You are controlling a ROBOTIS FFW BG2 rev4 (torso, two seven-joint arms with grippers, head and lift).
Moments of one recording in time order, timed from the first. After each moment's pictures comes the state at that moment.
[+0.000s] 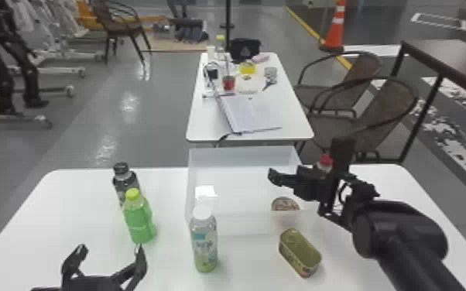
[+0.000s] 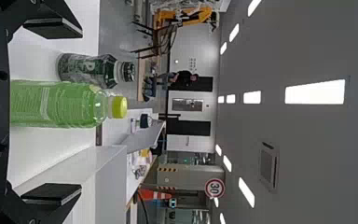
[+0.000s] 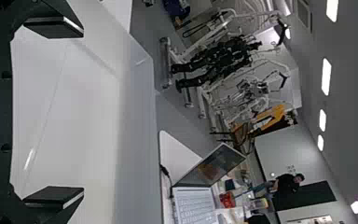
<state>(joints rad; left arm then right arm) 0.39 0.00 0.06 -1.70 0.05 -0.36 -0.06 -0.52 -0.11 0.17 -0.97 -0.38 0.27 0.54</state>
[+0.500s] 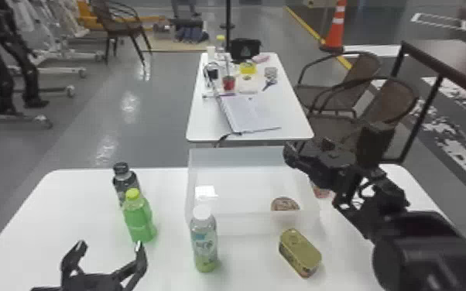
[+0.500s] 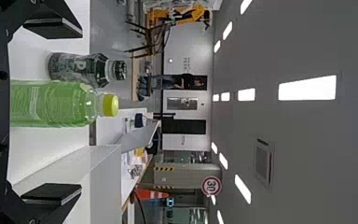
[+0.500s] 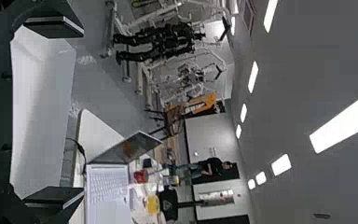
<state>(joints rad) 0.39 0.00 0.06 -1.71 0.03 -0.38 -0.06 -0.25 -0.15 0.14 -1.51 -0.34 0.18 0.30</state>
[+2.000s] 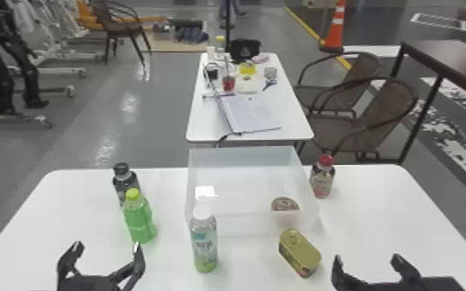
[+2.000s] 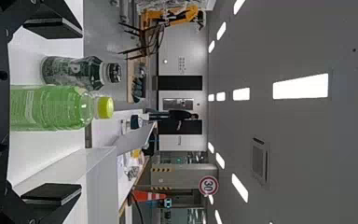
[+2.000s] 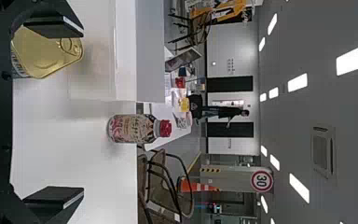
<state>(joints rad) 0.40 0.00 0.07 -1.71 0.01 -0.40 -0.05 0.47 -0.10 0.05 -1.94 -0.08 -0.02 -0.02</state>
